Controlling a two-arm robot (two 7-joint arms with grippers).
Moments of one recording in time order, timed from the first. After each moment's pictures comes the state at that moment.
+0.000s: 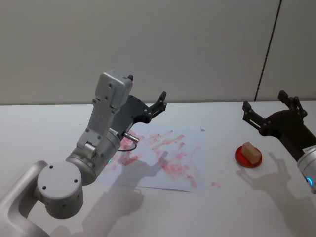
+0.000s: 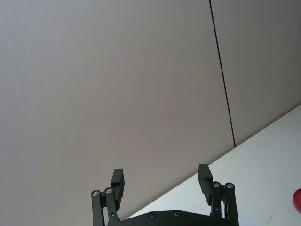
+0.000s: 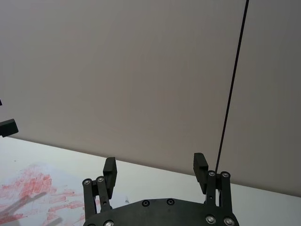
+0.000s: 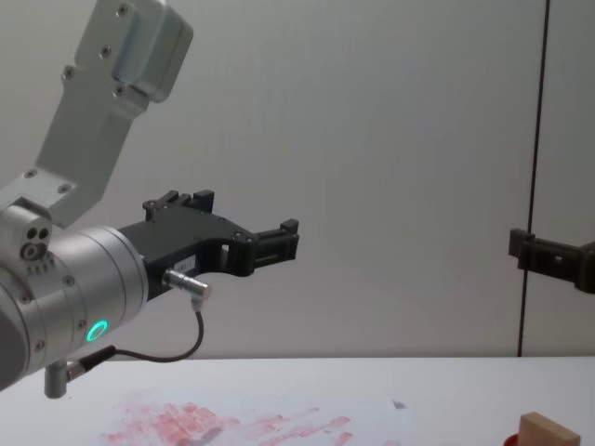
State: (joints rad) left arm -0.24 0.38 0.45 -1.63 -0.20 0.01 -0.01; right arm -0.01 0.34 -0.23 -1.77 0.29 0.03 0.07
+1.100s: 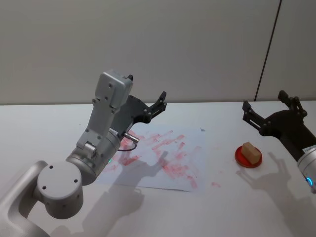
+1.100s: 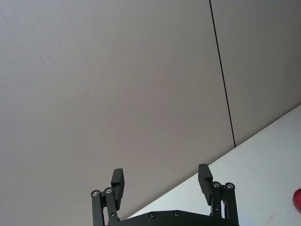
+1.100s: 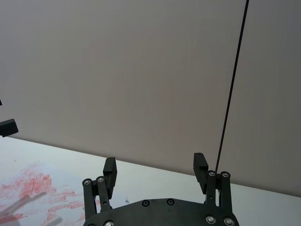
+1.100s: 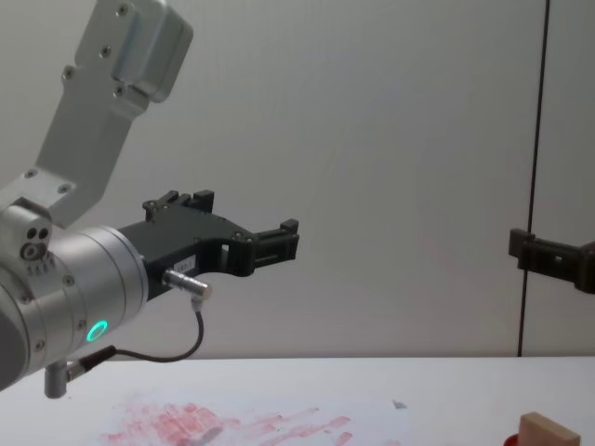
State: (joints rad) left arm -0.24 0.38 0.45 -1.63 -0.20 0.01 -0.01; right arm -0.01 0.34 -0.23 -1.77 0.29 0.03 0.07
